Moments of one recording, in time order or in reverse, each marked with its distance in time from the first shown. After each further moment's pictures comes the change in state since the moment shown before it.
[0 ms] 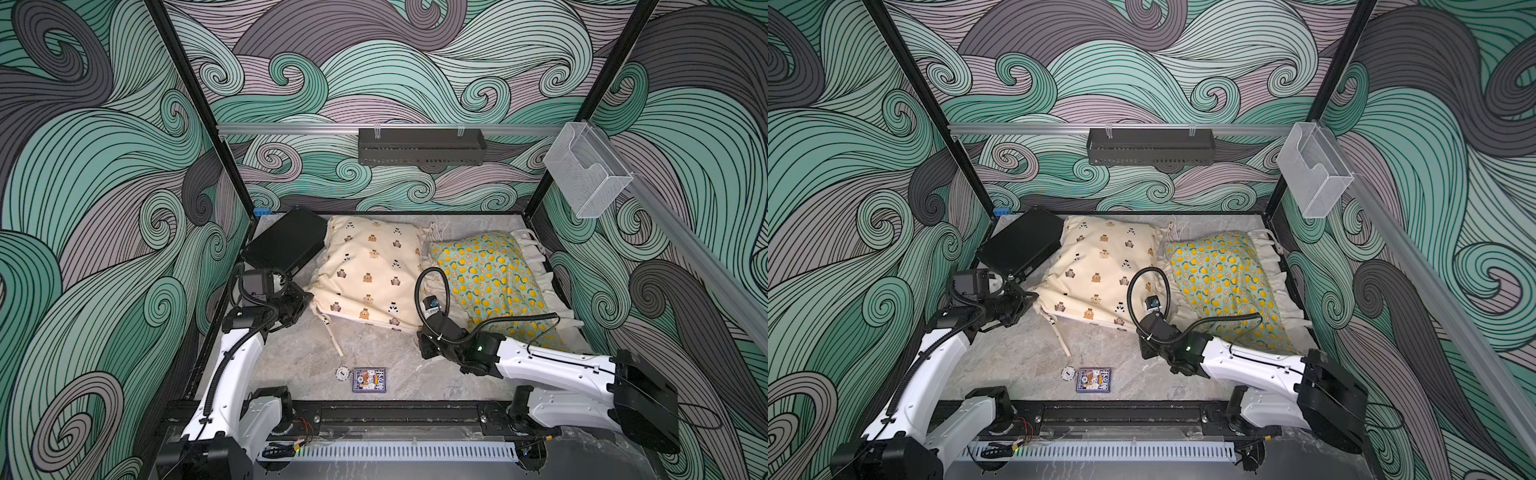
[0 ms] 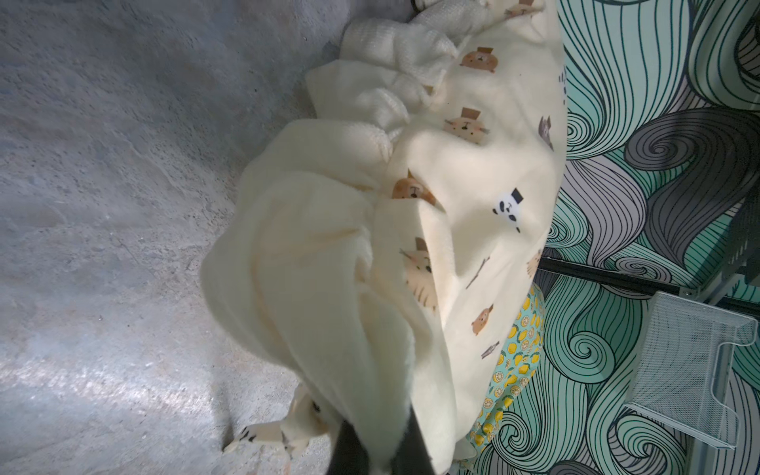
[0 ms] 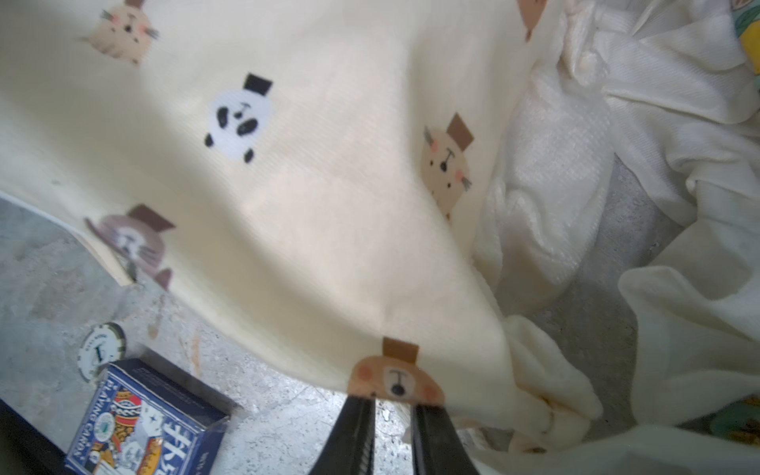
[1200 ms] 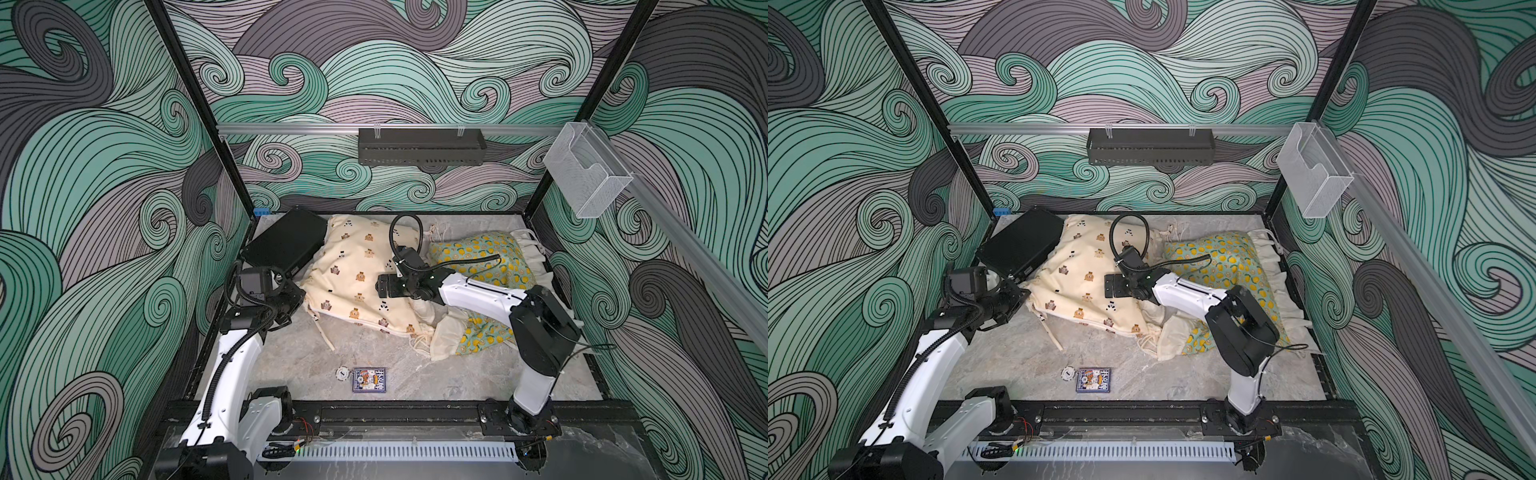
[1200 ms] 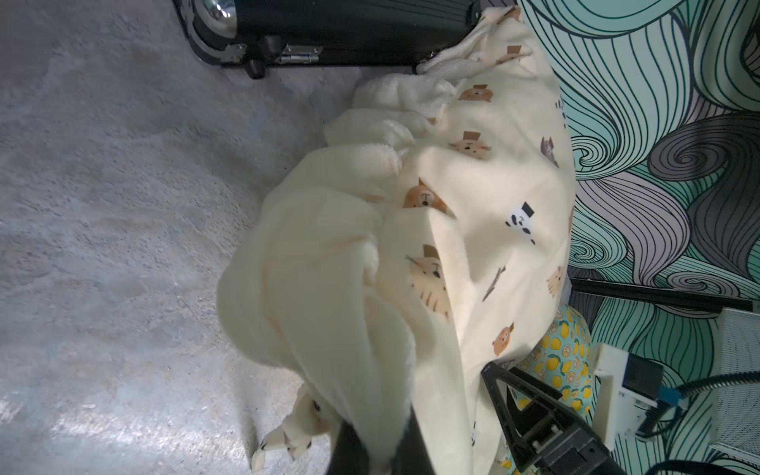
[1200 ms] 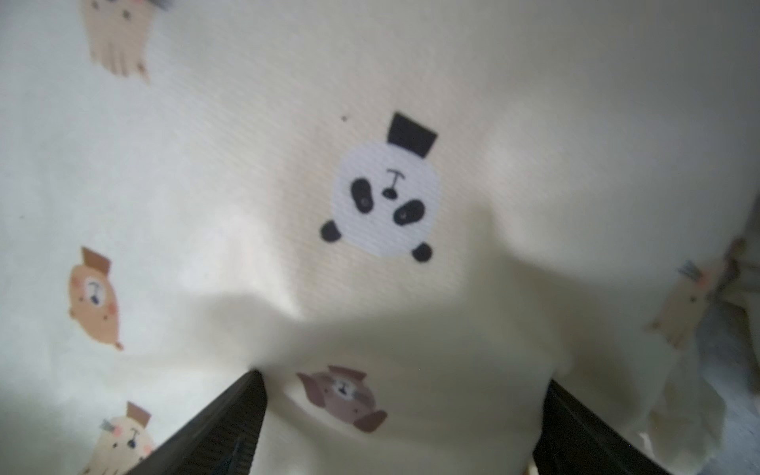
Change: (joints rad) left arm 0.000 -0.015 0.038 -0.009 -0.164 0.118; right arm -0.281 0.655 0.658 -0.007 -0.281 -0.076
